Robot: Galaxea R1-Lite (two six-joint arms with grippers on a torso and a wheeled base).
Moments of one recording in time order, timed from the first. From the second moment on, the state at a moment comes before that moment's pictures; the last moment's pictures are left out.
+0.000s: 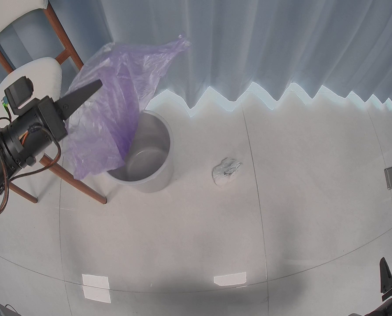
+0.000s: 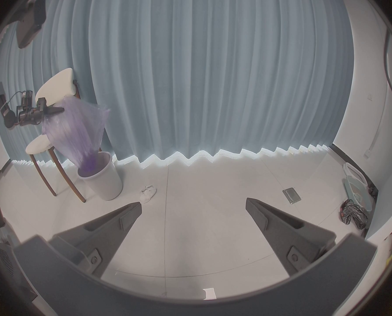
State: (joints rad) left arm -0.26 1.39 -0.71 -0.97 -0.46 -0.37; right arm 0.00 0.02 -0.02 0.00 -0.02 0.00
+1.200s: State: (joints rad) left arm -0.34 1.27 -0.66 -0.95 -0.55 -0.38; right arm 0.06 0.22 -0.25 -0.07 0.03 0.23
